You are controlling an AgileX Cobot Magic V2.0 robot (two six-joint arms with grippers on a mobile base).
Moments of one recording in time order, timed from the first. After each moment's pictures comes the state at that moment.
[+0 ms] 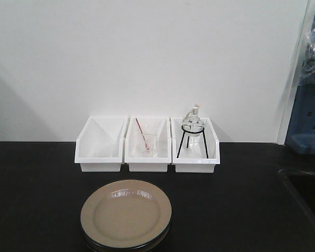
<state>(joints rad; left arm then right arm) -0.03 -0.01 0.03 -0.06 0.22 0.09 0.03 0.63 -0.32 0.63 -0.04 -0.72</state>
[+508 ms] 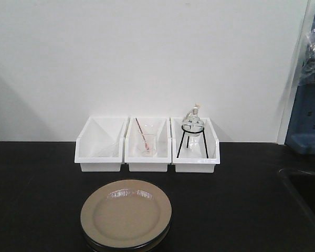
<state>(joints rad) -0.03 -0.01 0.03 -0.06 0.22 0.09 0.03 0.03 0.02 0.05 0.16 -0.04</state>
